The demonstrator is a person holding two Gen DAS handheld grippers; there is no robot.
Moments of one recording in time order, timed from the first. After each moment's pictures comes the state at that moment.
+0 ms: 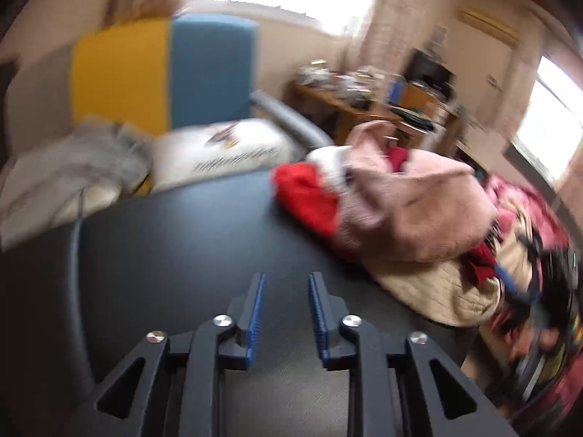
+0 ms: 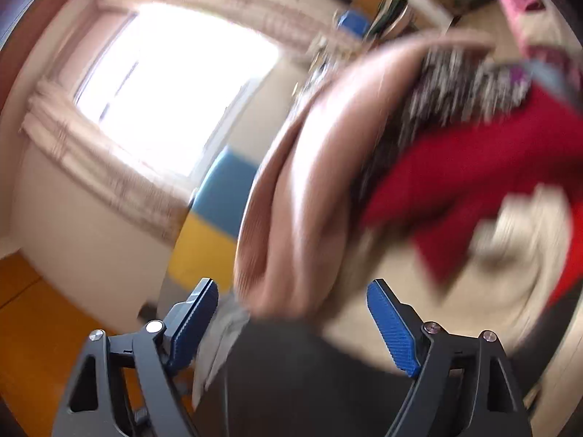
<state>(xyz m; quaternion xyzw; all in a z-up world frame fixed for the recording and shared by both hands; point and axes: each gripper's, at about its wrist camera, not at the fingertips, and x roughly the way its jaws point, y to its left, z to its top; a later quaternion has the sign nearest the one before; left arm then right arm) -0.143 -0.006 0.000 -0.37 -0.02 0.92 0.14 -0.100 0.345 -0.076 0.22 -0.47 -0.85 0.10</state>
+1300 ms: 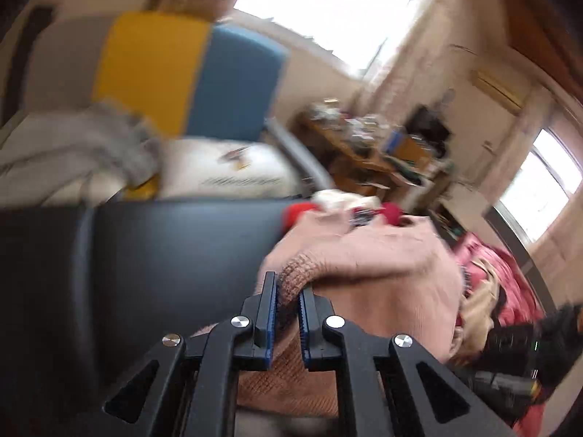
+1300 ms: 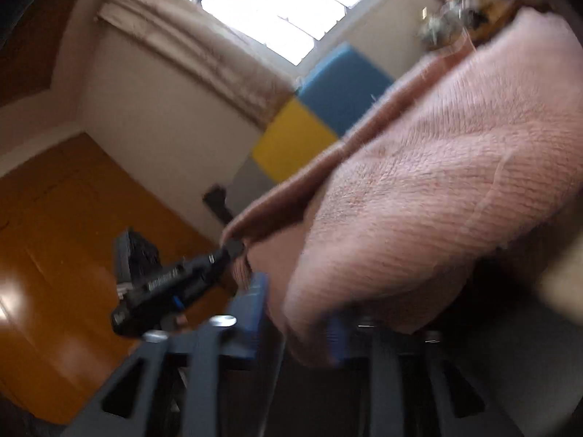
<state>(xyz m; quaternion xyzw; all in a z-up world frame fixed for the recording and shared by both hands) -0.085 -0.187 -0.018 -0.38 -0.21 0.90 0.06 -0.052 0.109 -0.089 0.35 -0.32 -0.80 0.37</state>
